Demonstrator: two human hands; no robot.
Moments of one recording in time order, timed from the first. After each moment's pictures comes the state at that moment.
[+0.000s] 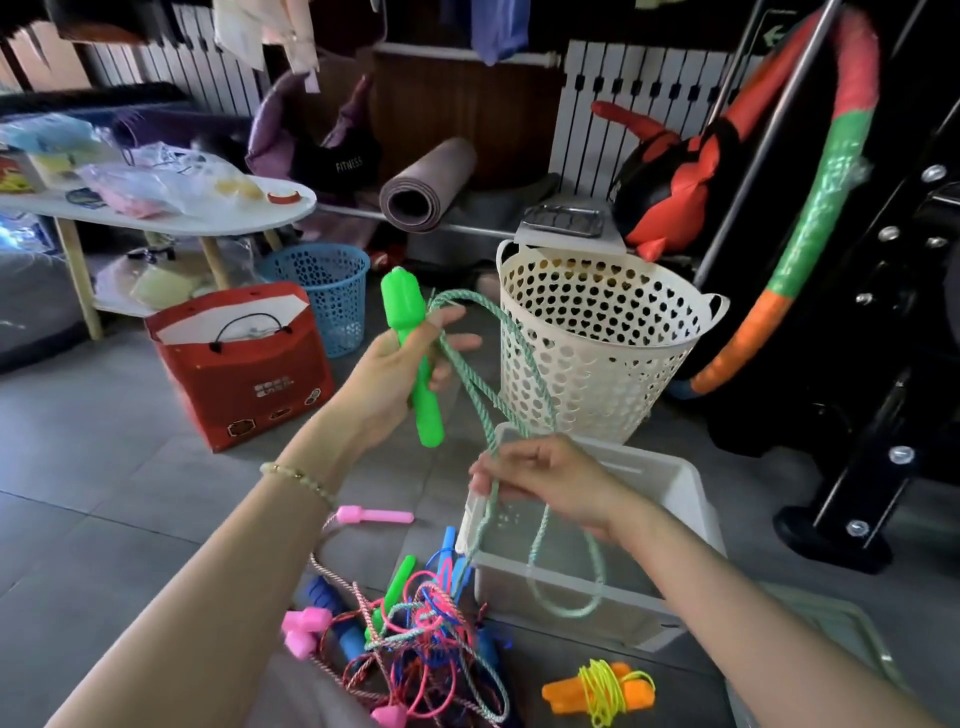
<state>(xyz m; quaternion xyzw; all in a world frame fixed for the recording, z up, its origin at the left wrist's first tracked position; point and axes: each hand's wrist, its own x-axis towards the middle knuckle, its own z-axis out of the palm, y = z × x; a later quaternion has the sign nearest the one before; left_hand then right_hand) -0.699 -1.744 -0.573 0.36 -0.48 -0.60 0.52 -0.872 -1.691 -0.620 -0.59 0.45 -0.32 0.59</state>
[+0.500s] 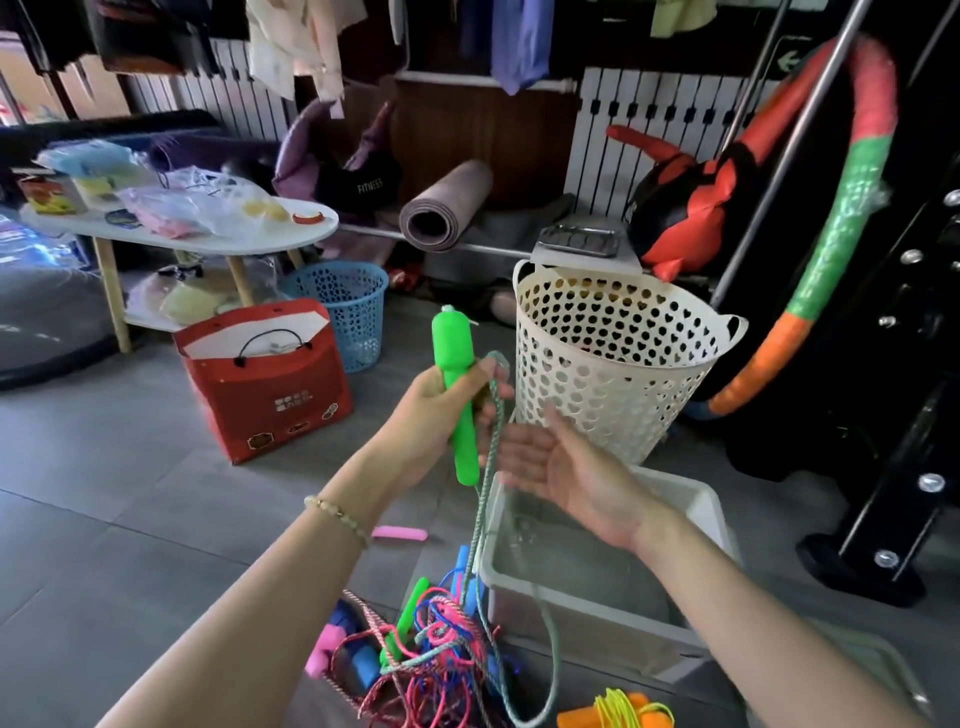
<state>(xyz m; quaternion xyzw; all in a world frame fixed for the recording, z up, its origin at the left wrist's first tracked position) -0.710 -1.735 -0.585 0.37 -0.51 -0.59 0.51 -0.872 -1.704 -0.606 -0.47 0.38 -0.39 0.69</state>
